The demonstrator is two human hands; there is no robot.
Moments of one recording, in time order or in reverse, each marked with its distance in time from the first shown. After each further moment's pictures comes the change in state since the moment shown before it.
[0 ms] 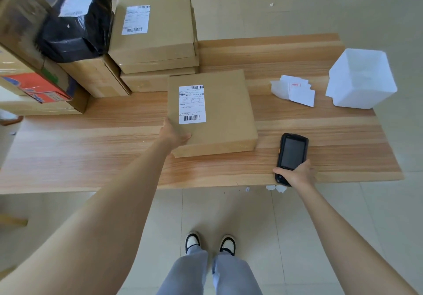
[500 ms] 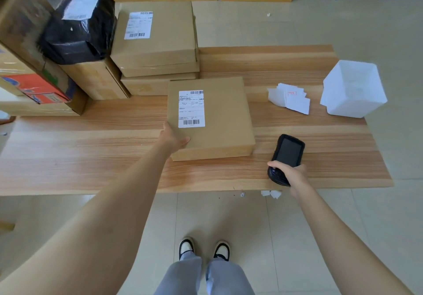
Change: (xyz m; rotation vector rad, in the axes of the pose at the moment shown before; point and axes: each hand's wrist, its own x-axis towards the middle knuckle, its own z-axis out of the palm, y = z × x) left_hand -0.003 0.003 -0.002 0.080 -0.012 -0.026; right_hand -0.017 -0.020 -0.010 0.576 -0.169 0.047
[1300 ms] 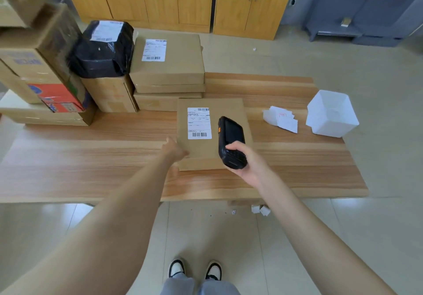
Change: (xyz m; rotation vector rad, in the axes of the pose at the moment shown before) left_hand -0.046 0.010 -0.031 0.232 -0.036 0.025; right_hand -0.141 -0.071 0.093 0.340 -0.562 -0.023
